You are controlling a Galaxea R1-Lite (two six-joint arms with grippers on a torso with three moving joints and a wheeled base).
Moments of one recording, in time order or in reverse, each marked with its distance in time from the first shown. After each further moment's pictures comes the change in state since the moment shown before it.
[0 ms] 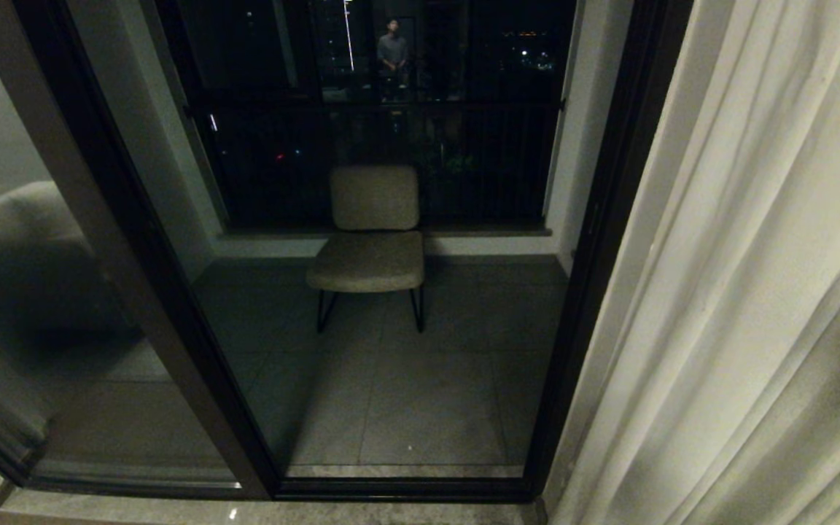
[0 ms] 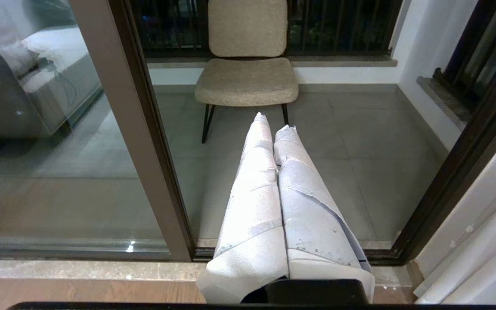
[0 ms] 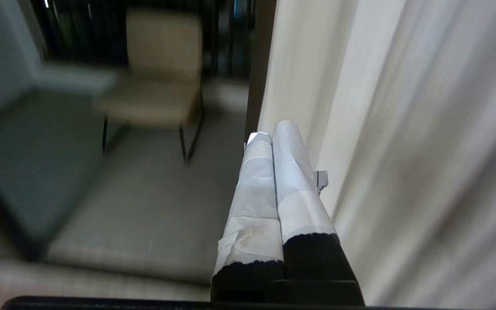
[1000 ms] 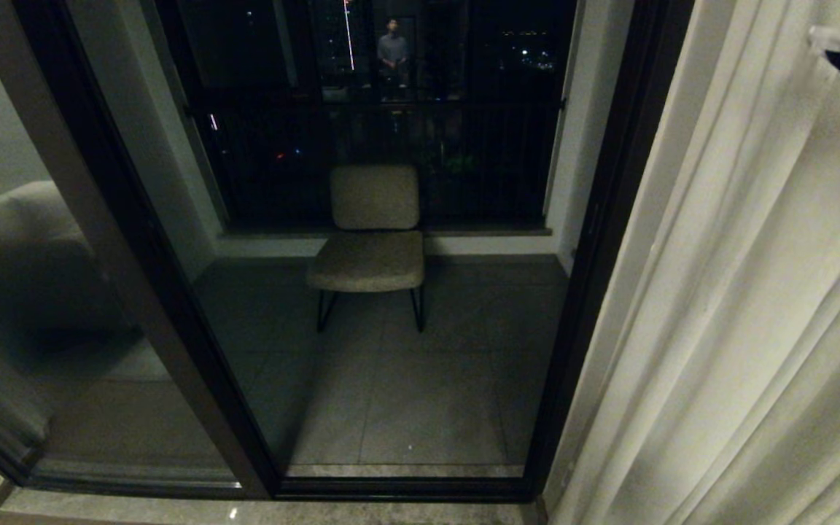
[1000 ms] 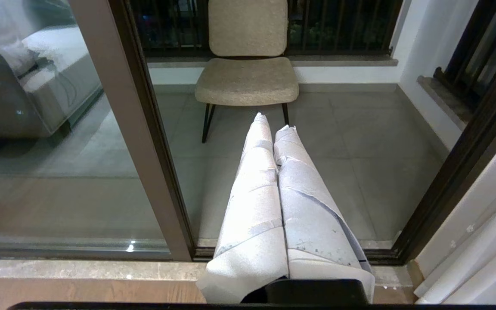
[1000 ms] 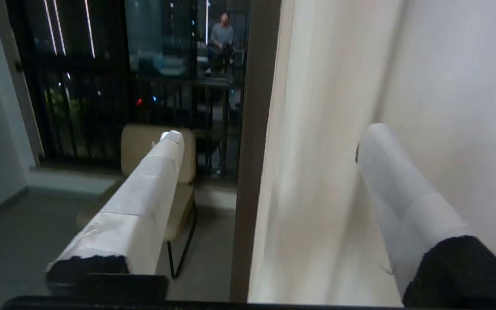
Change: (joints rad) left arm 0.000 0.000 0.000 0.000 -0.001 0.001; right arm -0.002 0.801 -0.846 -0.191 -0.001 0.028
